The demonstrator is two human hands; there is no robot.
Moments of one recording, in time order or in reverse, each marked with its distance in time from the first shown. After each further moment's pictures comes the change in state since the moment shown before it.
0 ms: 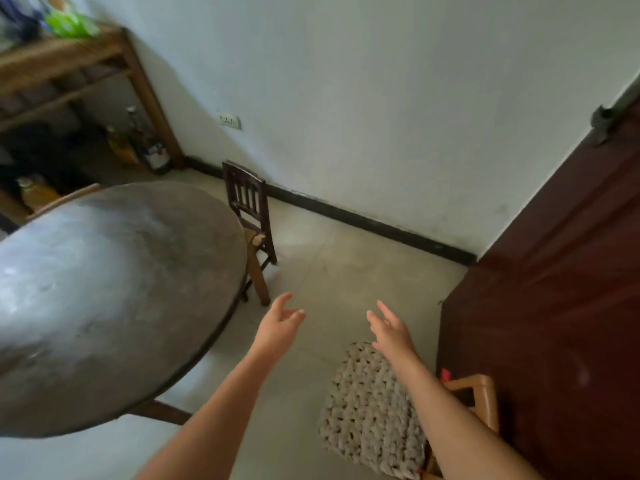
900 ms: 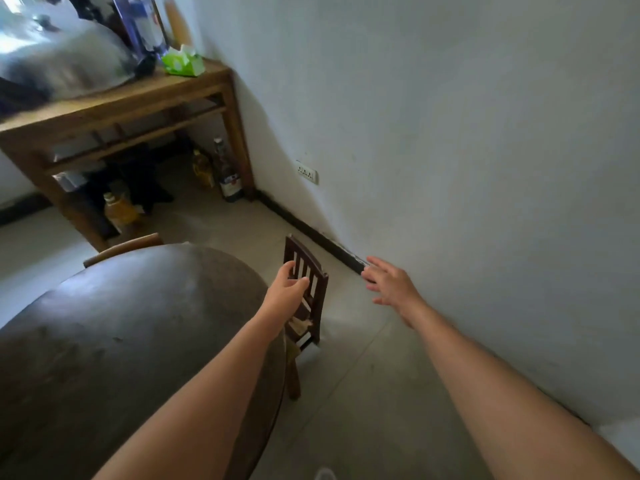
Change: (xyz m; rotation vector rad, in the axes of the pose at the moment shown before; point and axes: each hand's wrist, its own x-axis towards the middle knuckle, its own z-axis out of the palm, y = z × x) left_hand 0.330 0.213 -0.169 -0.257 0.204 -0.026; right_hand 0.319 -0.365 0.164 -0.249 -0.345 -0.245
